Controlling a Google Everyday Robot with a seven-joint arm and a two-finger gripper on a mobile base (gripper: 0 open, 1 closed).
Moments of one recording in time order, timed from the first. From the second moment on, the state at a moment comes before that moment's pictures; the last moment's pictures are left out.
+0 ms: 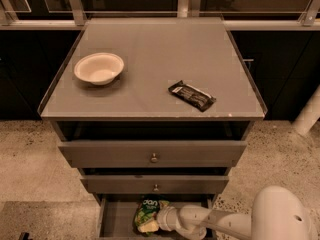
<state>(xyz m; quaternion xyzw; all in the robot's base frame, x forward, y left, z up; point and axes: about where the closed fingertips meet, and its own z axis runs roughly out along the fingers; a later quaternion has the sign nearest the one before) 0.496 0.025 0.162 -0.36 0.84 0.26 0.32</state>
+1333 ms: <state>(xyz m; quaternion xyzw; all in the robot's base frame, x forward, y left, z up) 0.496 0.025 0.162 -0.36 0.84 0.26 0.32</state>
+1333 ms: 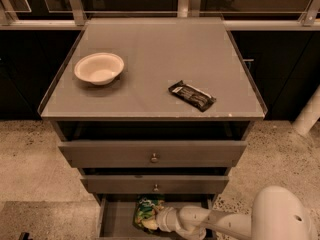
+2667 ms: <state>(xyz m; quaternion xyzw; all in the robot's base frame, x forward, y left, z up) 0.524 -0.046 0.214 -0.39 0.81 0.31 0.31</state>
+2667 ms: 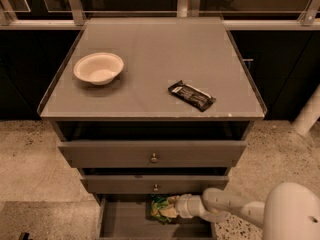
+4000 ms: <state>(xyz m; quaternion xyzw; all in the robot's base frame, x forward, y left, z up) 0.442 -0.060 0.315 -0.48 0.71 0.46 0.22</state>
